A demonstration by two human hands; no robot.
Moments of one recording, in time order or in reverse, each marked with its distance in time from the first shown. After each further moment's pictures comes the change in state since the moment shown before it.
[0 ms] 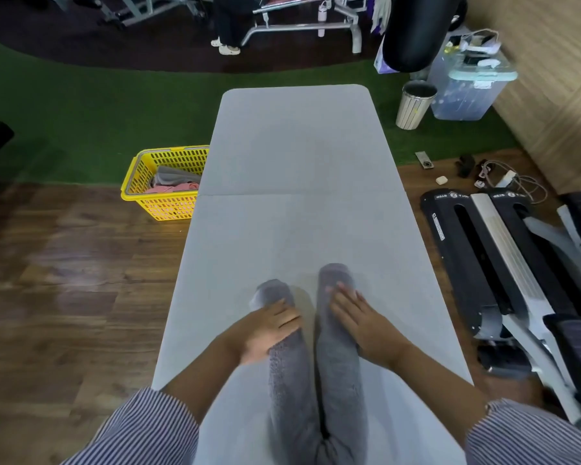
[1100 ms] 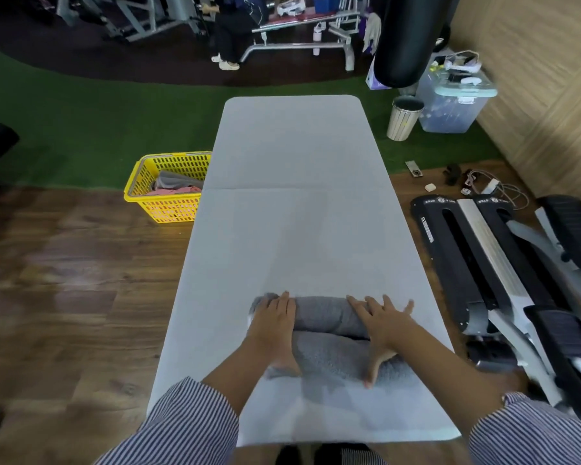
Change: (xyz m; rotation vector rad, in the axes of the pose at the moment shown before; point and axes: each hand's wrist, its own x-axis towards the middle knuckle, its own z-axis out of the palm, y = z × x) left_hand 0.008 0.080 -0.003 -0.081 -0.485 -0.664; right_hand -0.037 -0.035 -0.068 0.063 -0.838 0.478
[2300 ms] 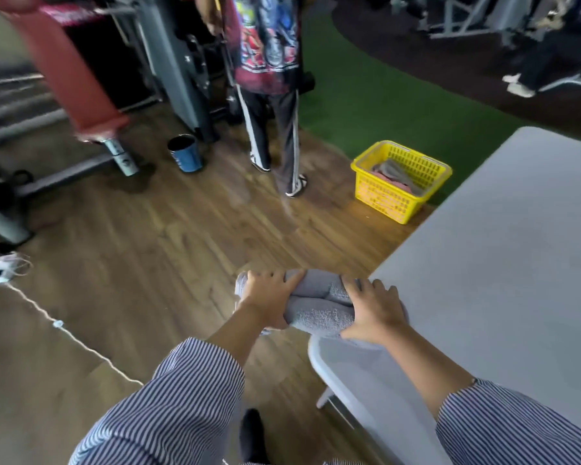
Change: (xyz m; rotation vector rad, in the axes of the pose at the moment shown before) left_hand -0.251 -0.156 0.075 -0.148 0.064 -0.826; right_hand 0.035 -0.313 -0.046 -0.341 0.543 -0.701
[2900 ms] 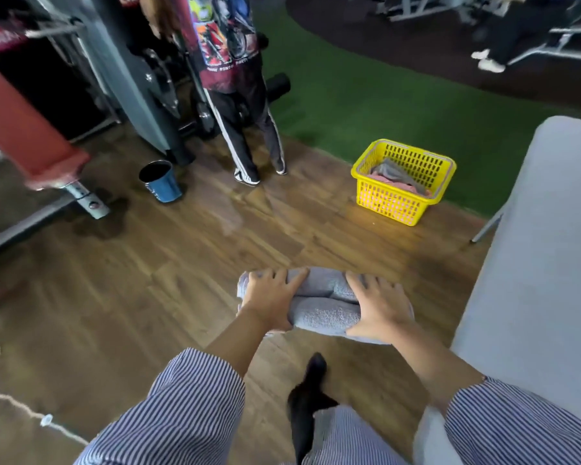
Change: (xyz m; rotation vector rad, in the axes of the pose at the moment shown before) left_hand 0.155 -0.205 0.004 0.015 0.016 0.134; right_hand 0.211 -0.086 -0.046 0.055 0.004 0.124
